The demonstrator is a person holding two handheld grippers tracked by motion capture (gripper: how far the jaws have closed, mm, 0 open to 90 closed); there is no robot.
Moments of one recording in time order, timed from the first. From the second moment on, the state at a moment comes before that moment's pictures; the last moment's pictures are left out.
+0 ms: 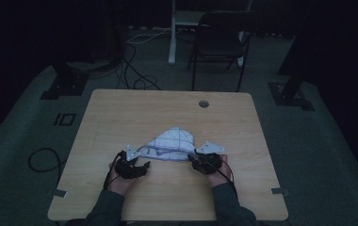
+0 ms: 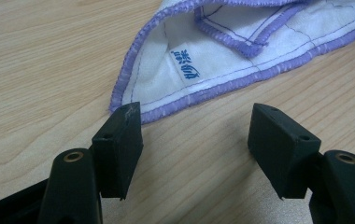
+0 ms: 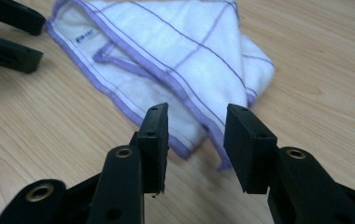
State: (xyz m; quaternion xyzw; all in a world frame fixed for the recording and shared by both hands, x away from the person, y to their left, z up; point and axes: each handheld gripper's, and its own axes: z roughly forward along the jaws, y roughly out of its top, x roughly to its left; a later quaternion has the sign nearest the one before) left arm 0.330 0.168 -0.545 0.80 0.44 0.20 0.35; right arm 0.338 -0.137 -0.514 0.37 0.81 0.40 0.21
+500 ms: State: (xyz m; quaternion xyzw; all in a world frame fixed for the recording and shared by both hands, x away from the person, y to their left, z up) left arm 0.329 0.167 -0.544 0.80 0.45 0.20 0.34; right arm 0.343 -0.112 -0.518 0.36 0.81 0.42 0.20
